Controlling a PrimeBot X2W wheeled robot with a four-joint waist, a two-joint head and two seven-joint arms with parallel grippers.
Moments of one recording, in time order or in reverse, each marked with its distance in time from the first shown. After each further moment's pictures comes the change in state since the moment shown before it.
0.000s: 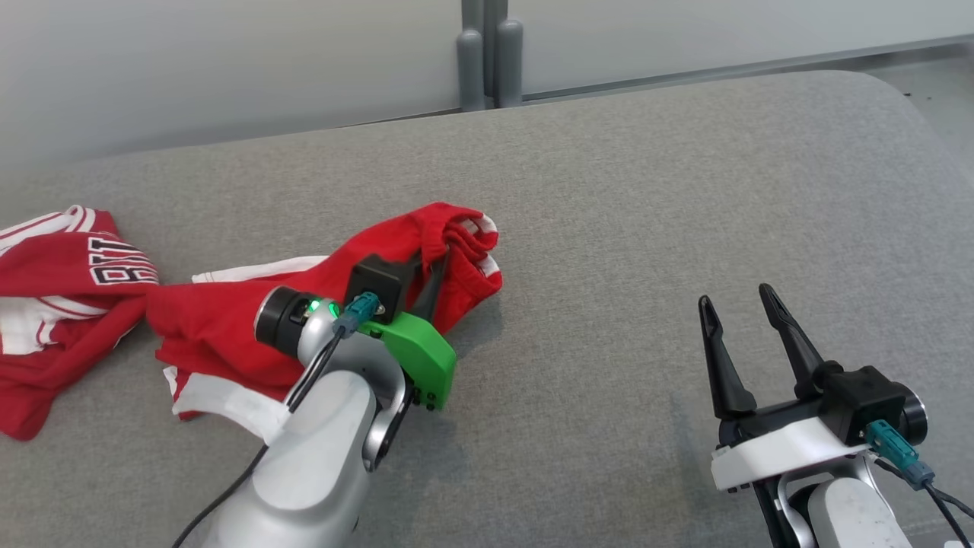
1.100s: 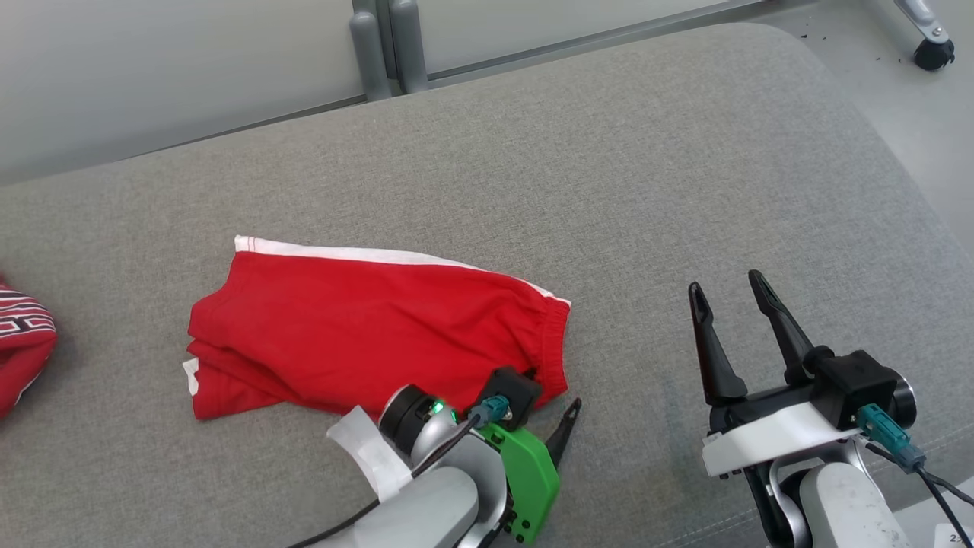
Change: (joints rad) left arm -0.098 -0.005 -0.719 0.146 -0.517 0.147 -0.058; right arm -0.046 0.000 0.021 0.025 0.016 0.000 0.000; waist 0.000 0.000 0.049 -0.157
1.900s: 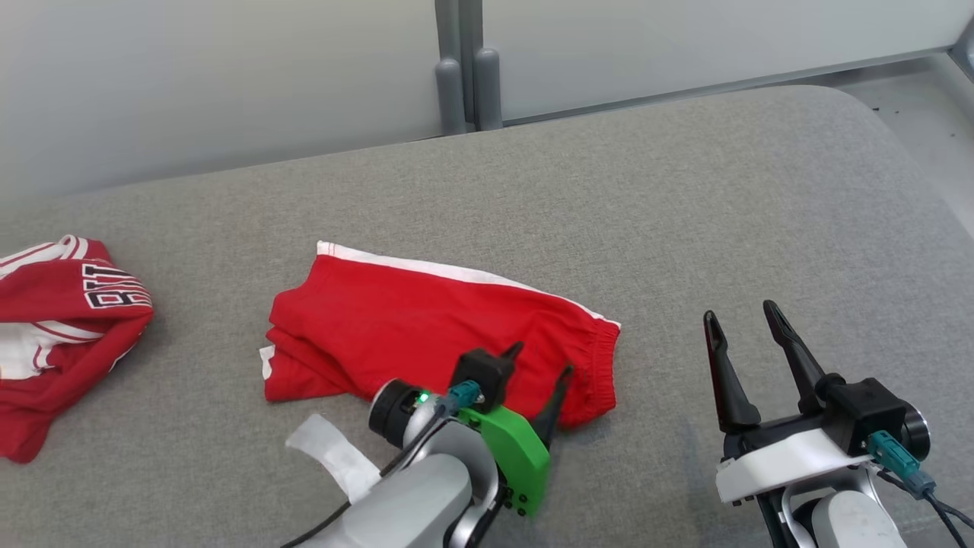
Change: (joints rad) left arm 0.005 -0.001 0.023 -0.021 -0.116 0.027 -0.121; right arm 0.064 0.000 -0.031 -0.005 -0.009 0.000 0.000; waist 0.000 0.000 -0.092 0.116
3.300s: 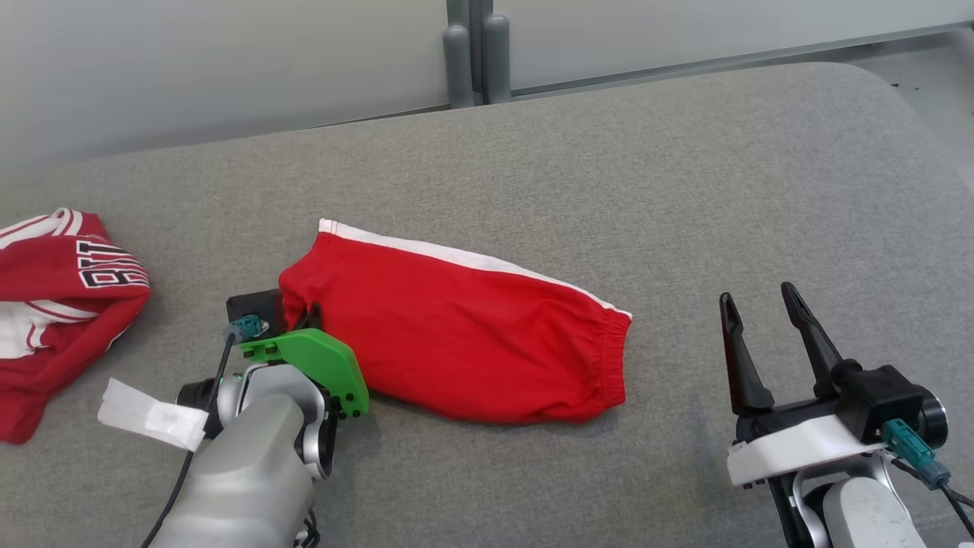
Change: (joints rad) left arm -0.089 0.062 0.386 0.448 -0.121 0.007 -0.004; right arm -0.020 0.000 -0.023 -0.017 -0.019 0.000 0.000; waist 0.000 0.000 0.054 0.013
